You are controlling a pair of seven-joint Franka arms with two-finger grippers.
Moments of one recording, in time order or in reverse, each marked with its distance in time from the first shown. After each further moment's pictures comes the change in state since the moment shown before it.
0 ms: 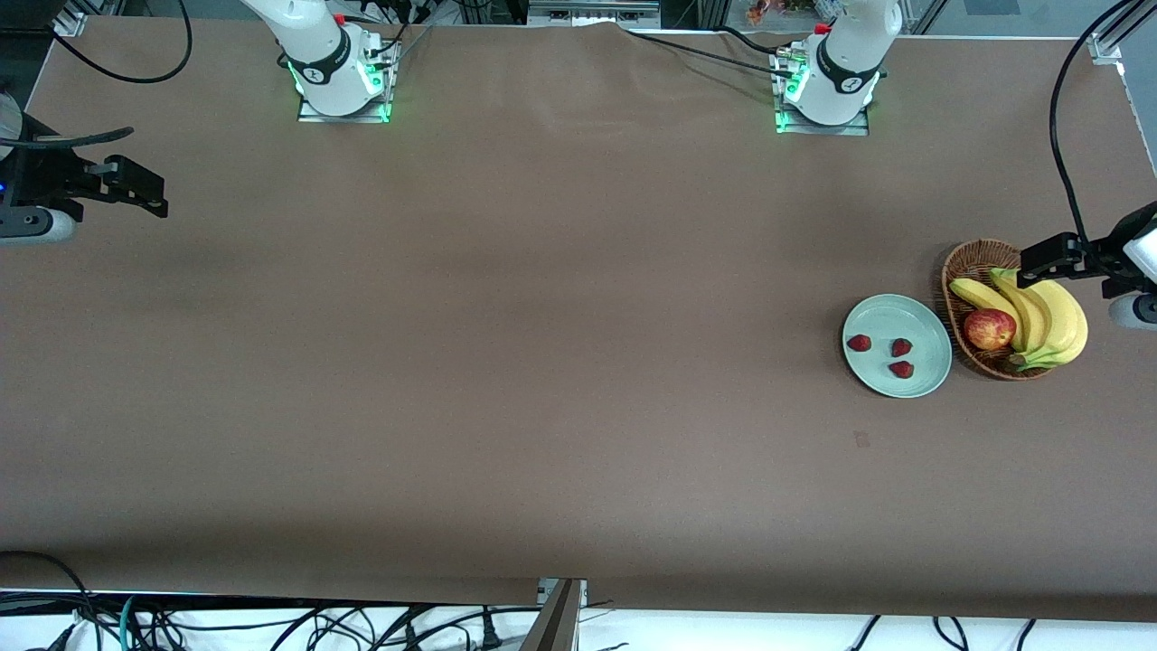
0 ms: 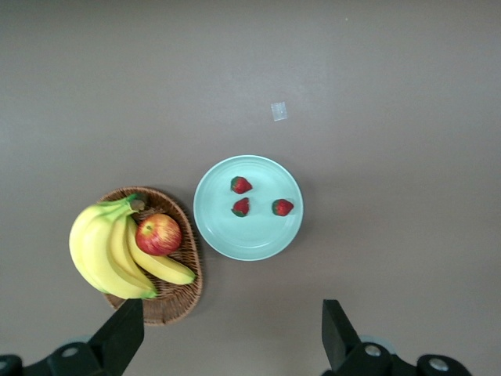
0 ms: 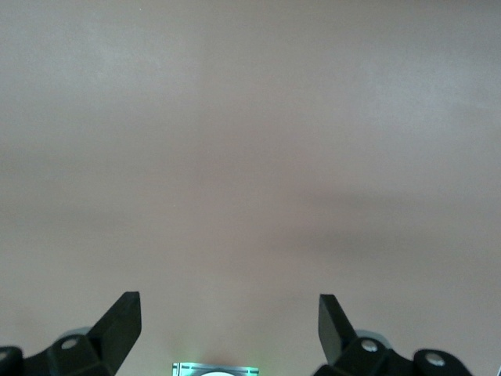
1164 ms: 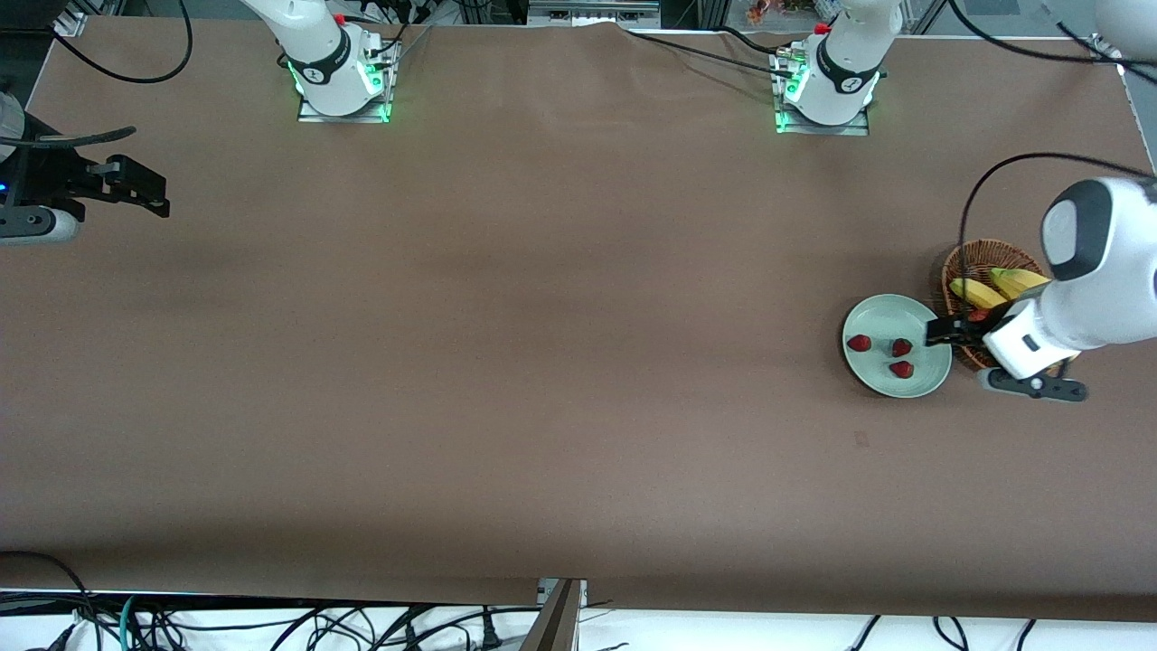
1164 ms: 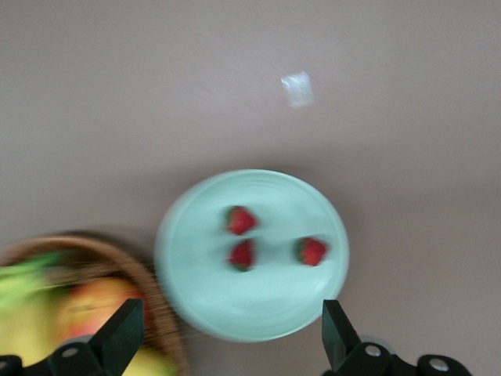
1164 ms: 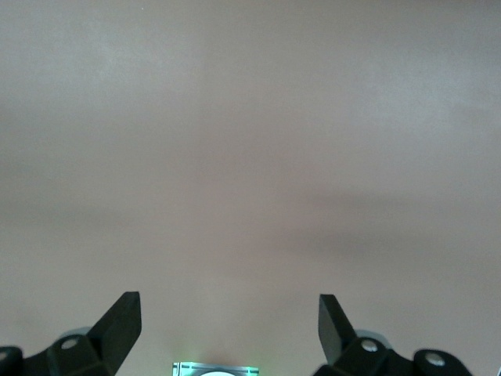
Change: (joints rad) left arm 0.287 0.122 -0.268 -0.379 0.184 0.445 0.036; right arm 0.003 -0.001 0.002 -0.001 0.000 0.000 0.000
